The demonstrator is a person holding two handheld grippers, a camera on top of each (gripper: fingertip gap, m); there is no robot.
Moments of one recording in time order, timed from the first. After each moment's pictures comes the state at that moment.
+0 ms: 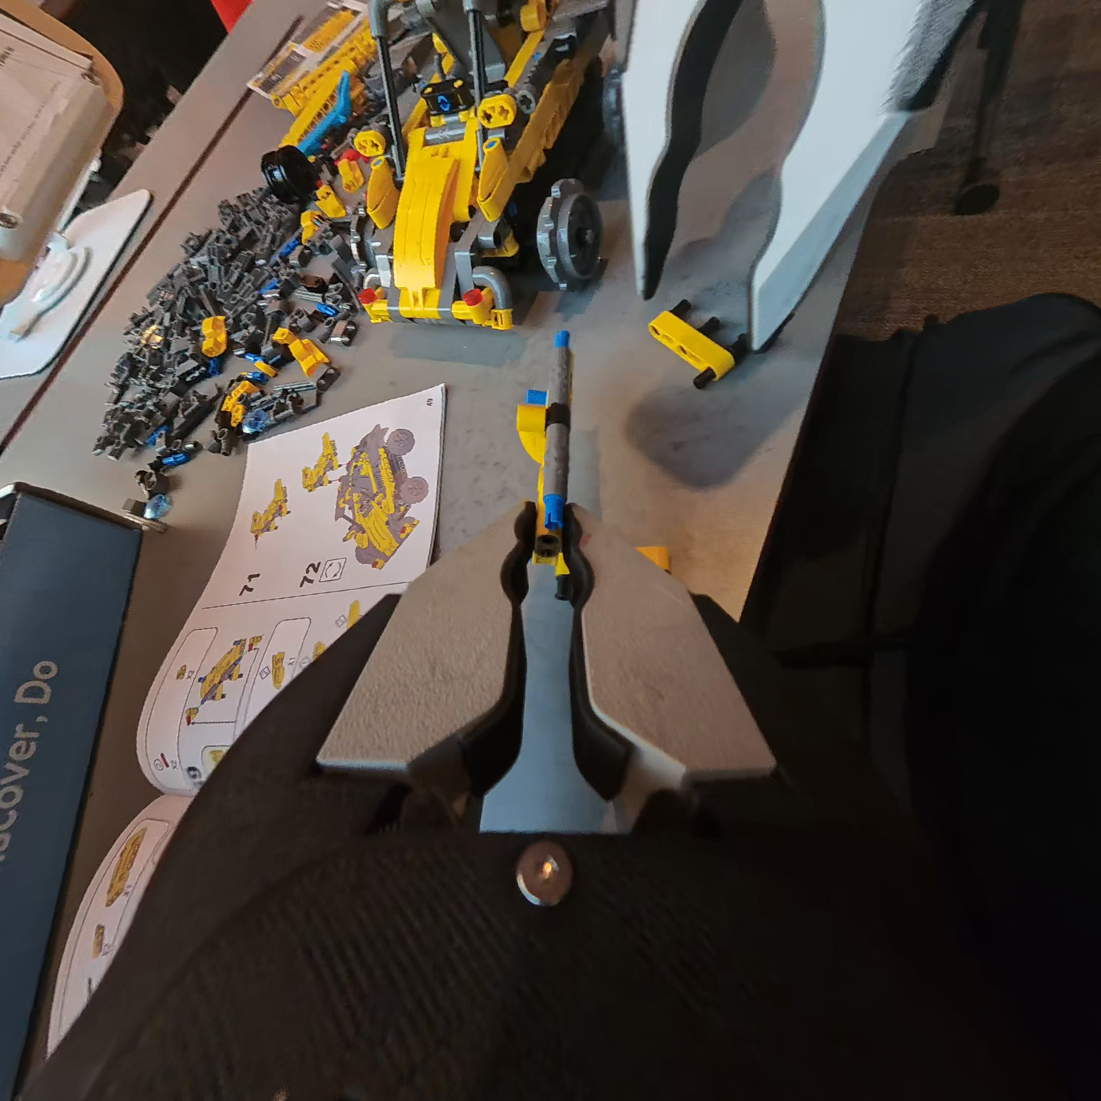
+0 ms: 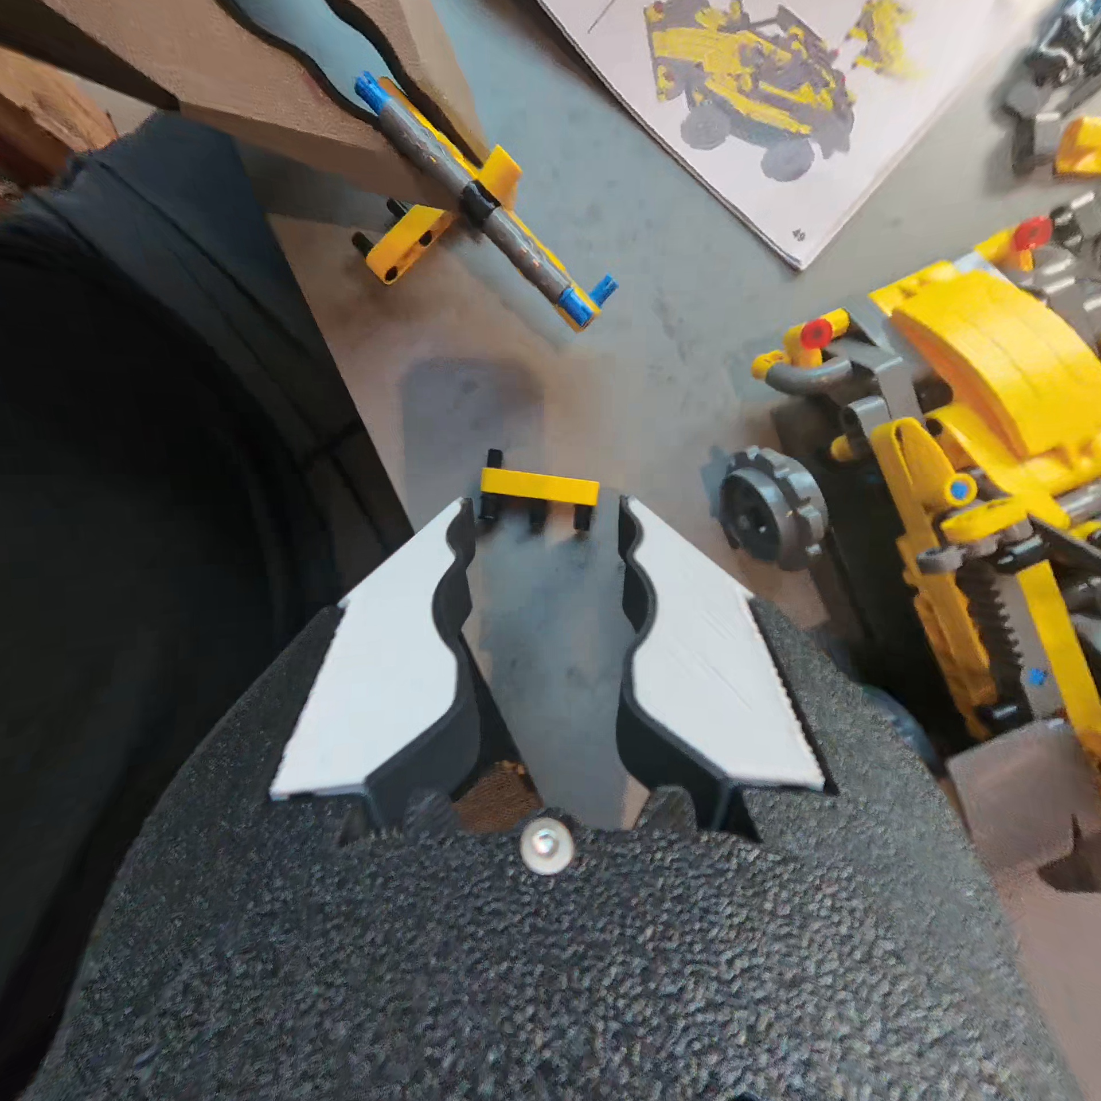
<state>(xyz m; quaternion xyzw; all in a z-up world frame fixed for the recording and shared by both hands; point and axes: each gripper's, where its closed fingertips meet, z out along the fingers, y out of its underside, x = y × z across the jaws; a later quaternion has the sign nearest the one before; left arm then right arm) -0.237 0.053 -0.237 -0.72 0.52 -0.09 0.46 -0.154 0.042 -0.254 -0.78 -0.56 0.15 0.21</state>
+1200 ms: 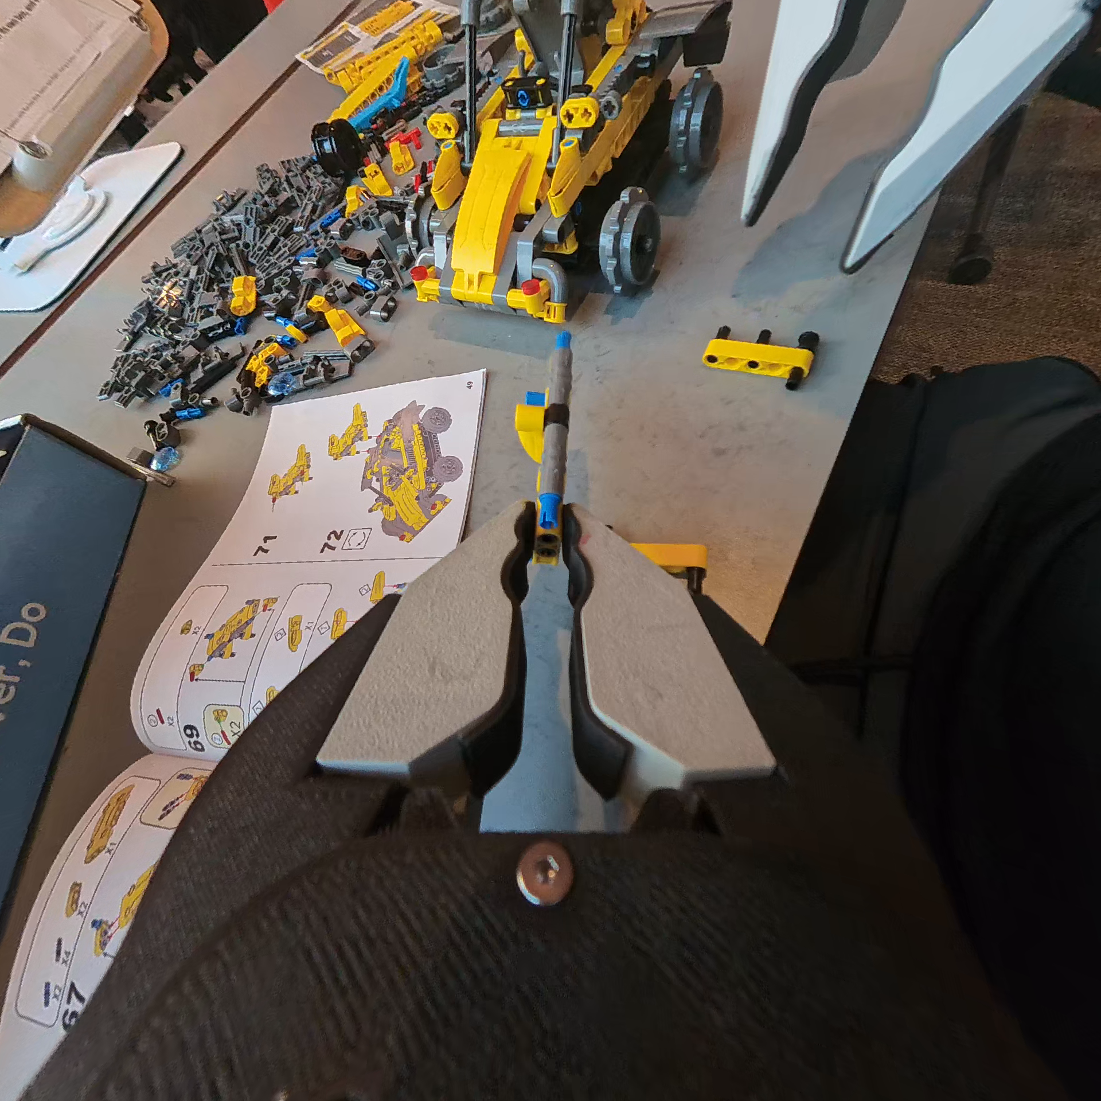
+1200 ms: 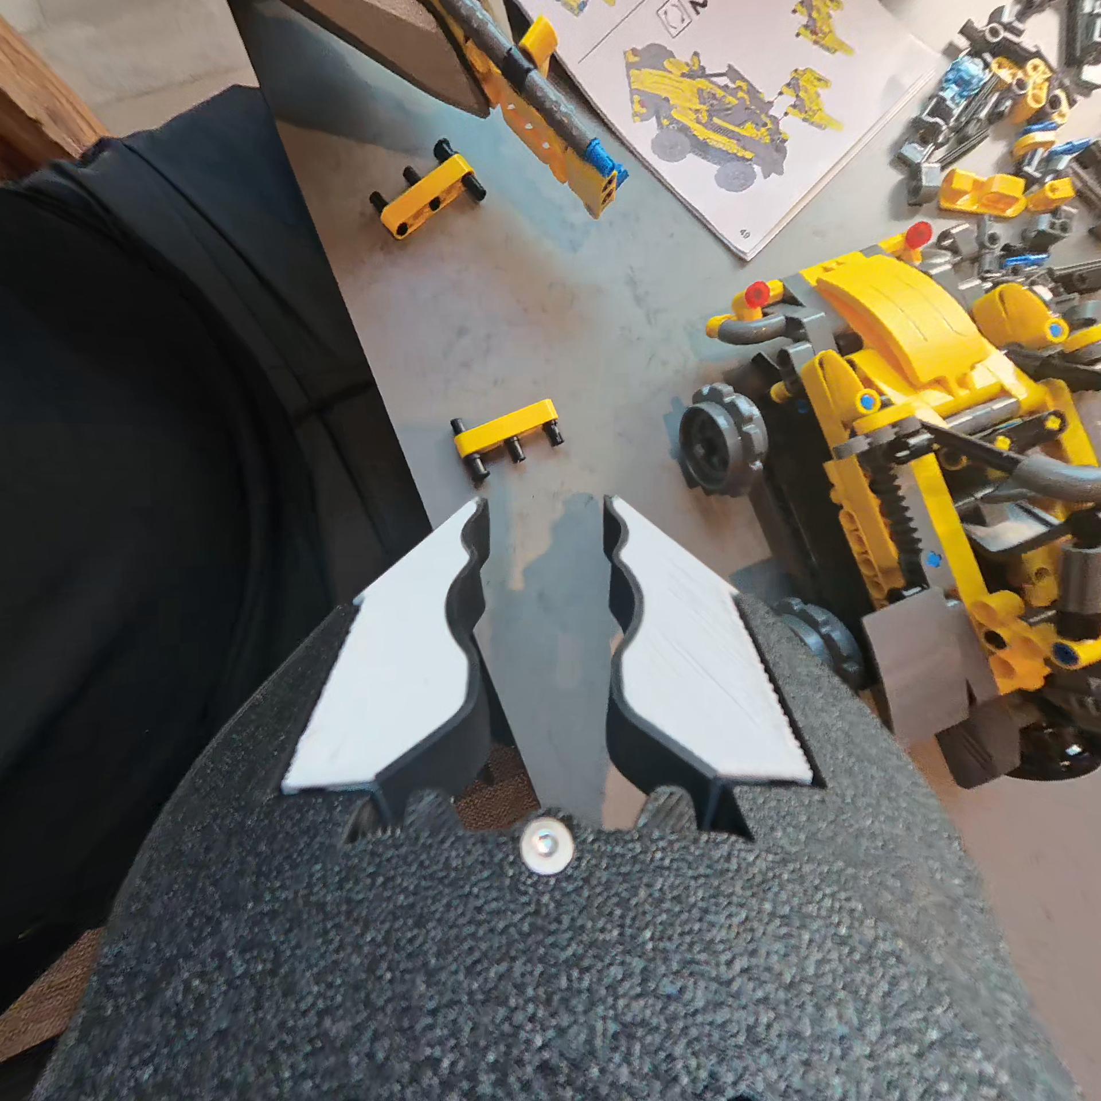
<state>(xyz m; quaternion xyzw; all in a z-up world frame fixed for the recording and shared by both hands) -0.250 0.063 -0.230 -0.74 0.47 -0.12 0.47 -0.125 0.040 -0.237 -0.75 -0.58 0.16 0.27</state>
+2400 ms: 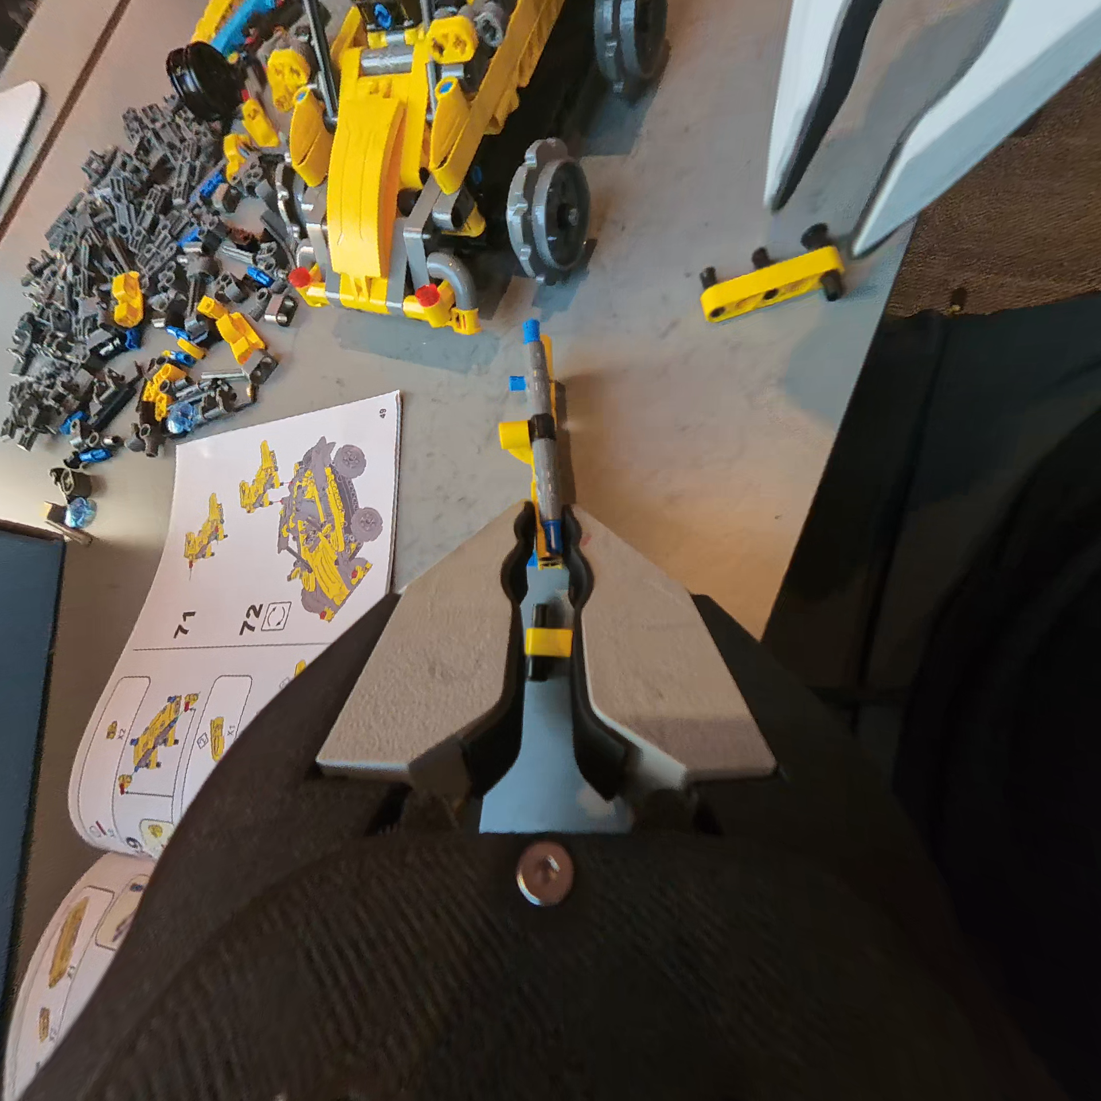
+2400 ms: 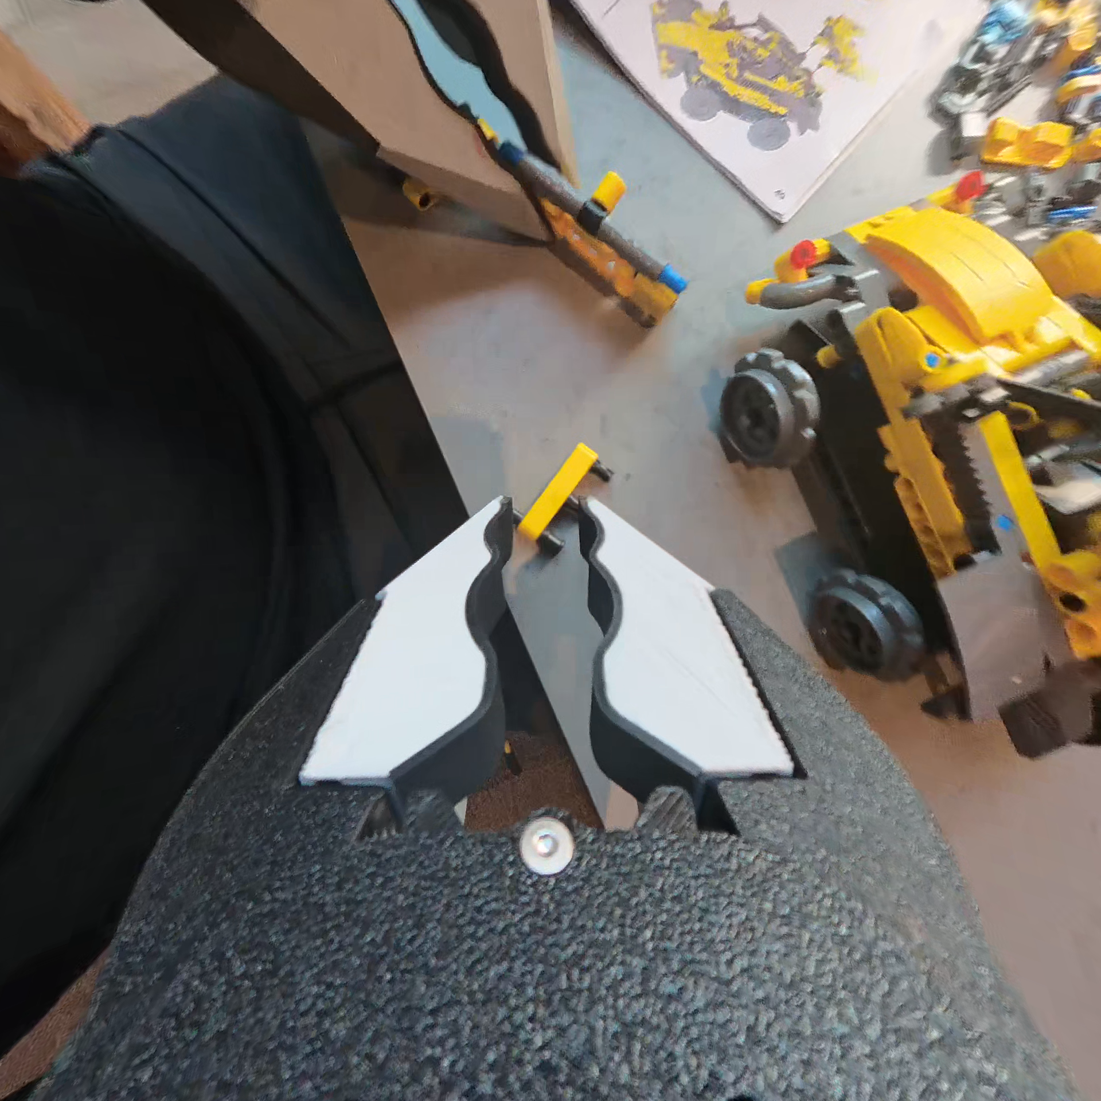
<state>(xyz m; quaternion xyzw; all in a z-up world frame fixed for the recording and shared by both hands) -0.212 0.064 -0.256 -0.75 0.51 -0.07 0.40 -0.122 0.026 -0.244 -0.76 -0.57 0.16 0.27</state>
